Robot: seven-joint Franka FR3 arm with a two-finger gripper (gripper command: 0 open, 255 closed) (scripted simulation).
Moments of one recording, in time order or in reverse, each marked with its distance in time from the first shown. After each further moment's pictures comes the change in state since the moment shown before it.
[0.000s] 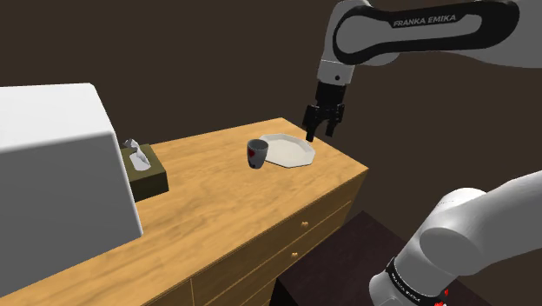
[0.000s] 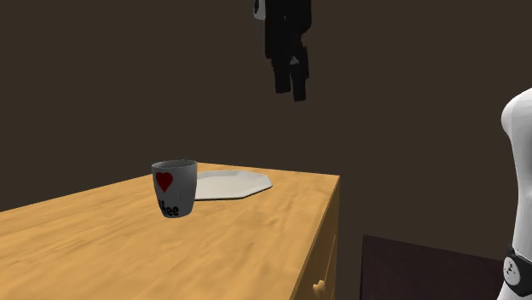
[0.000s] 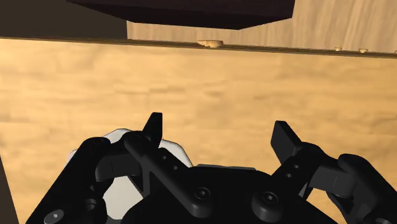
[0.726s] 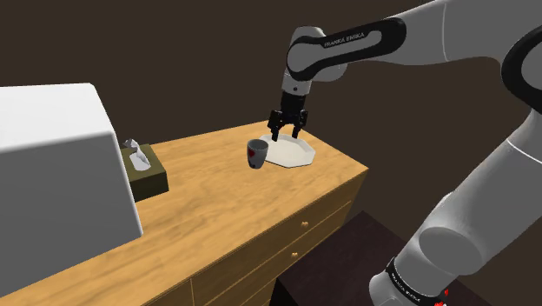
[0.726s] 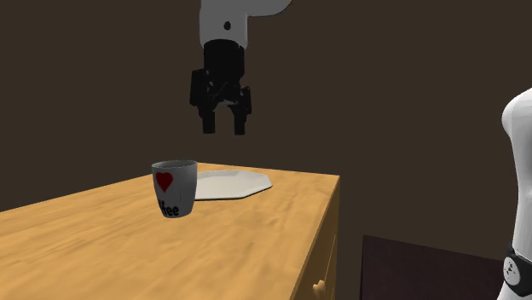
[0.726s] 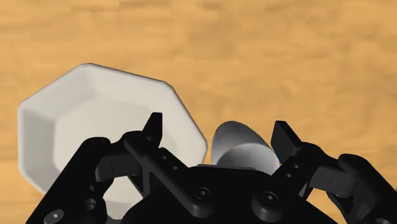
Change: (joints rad) arm -0.009 0.394 0.012 0.203 0.016 0.228 0.045
